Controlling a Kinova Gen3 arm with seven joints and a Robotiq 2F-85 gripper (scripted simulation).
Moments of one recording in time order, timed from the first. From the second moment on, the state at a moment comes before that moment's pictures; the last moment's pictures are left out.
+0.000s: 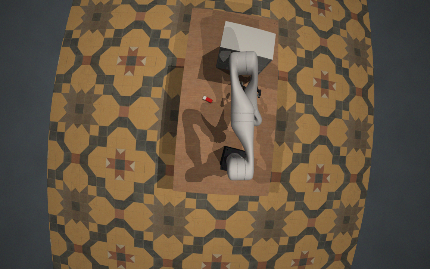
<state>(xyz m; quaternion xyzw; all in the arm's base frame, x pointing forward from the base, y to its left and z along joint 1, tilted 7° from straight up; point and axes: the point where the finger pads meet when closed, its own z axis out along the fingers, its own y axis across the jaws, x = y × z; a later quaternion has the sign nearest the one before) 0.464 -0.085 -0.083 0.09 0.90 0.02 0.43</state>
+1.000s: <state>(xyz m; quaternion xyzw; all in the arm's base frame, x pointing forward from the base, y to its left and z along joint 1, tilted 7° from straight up) 0.462 -0.085 -0.087 0.09 0.90 0.02 0.43</state>
